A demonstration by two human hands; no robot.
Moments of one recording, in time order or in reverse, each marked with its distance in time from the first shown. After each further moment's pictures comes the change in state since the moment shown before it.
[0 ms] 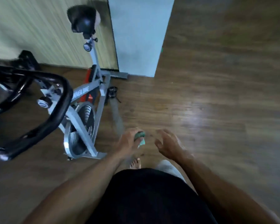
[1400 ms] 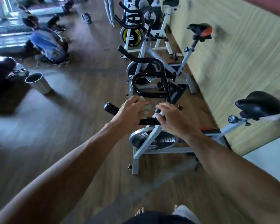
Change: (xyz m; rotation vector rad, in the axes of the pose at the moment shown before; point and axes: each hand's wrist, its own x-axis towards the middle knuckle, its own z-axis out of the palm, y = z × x) left_hand -0.052 0.086 -0.192 0.364 1.275 -0.688; right_hand 0.201 -0.313 -0.069 -0.324 -0.353 -1.635
